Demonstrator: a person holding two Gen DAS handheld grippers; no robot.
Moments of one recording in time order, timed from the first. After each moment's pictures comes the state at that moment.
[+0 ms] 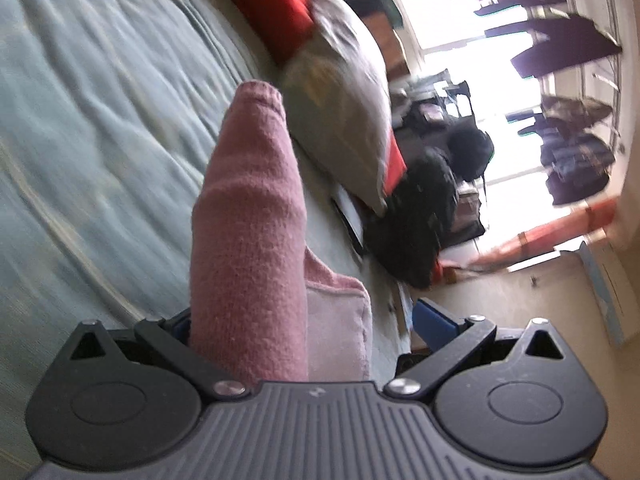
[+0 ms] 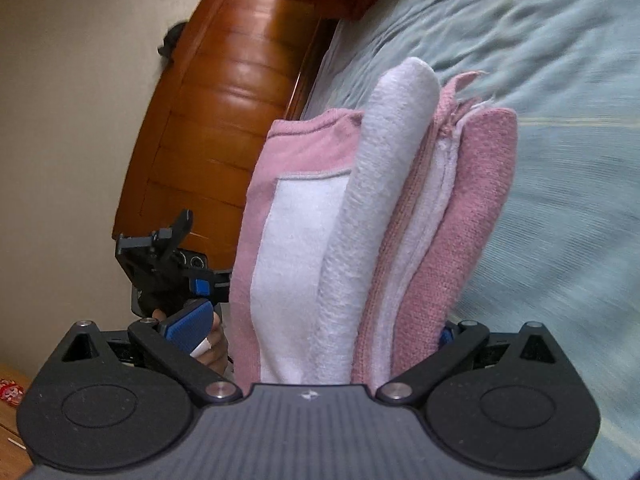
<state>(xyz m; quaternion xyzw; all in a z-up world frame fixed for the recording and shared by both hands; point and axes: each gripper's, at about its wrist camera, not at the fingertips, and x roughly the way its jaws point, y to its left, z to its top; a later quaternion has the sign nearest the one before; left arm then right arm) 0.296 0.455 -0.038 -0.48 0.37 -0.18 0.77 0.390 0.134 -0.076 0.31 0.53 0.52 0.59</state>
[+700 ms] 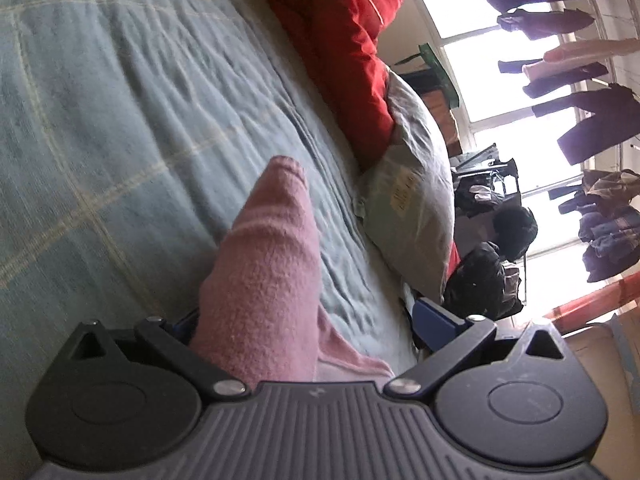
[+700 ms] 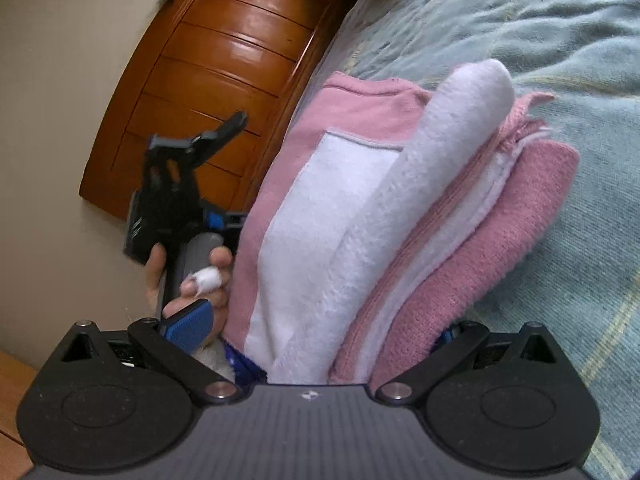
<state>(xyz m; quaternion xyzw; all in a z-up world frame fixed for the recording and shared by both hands) 0.313 0.575 -0.081 -0.51 0.33 -0.08 0.79 0.361 0.248 -0.093 0.25 0.53 0.54 0.60</state>
